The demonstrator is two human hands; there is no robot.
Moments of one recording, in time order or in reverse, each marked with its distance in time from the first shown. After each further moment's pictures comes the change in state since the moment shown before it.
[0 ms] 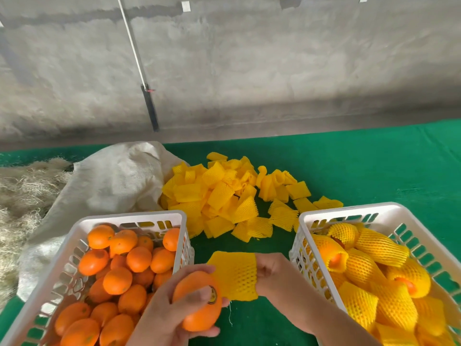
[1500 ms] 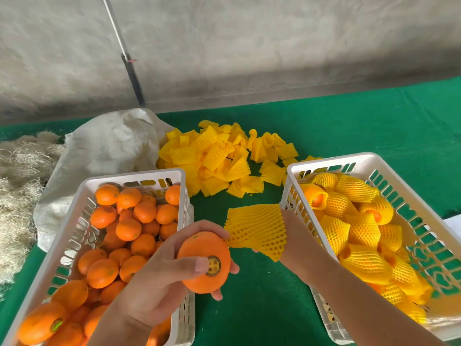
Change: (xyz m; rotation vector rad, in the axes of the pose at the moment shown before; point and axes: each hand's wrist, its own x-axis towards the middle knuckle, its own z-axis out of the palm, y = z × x) left_hand -0.064 -0.019 -0.009 0.101 -0.505 0.207; right_hand -0.084 -0.024 0.025 -0.352 0.214 -0.059
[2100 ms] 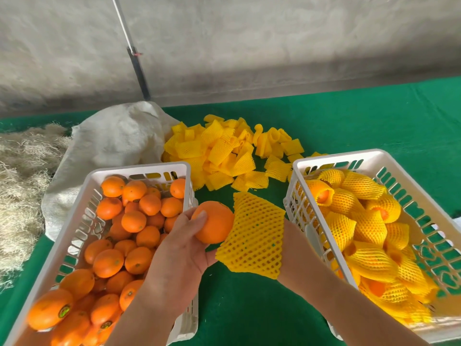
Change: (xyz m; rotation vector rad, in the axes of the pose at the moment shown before) left_hand 0.018 -0.009 0.031 -0.261 0.521 0.079; right_hand -0.023 -0.008 0.025 0.133 0.000 -0.137
